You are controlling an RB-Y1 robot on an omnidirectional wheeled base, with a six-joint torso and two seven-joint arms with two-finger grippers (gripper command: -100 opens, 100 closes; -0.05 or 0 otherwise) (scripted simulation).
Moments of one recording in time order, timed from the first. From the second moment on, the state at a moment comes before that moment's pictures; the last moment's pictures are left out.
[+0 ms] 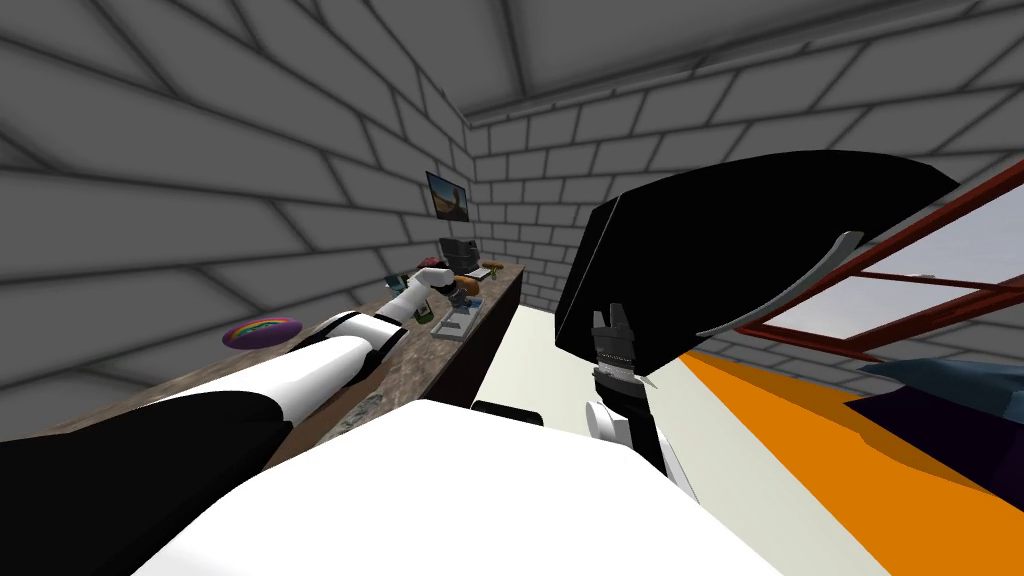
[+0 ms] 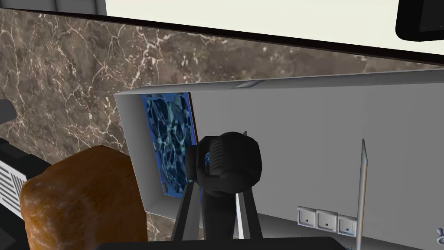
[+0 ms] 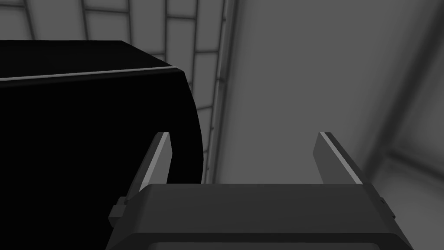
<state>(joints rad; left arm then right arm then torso) -0.76 0.71 -0.13 -1.11 0.79 1.39 -0.03 0.49 -0.04 0.04 -2.25 0.08 -0.46 0.07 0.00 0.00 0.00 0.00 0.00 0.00</state>
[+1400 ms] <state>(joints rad) -0.81 0.77 -0.12 -1.17 0.84 1.49 -0.01 0.49 -0.04 0.04 -2.25 0.08 -0.46 0.07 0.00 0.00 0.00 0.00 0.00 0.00</state>
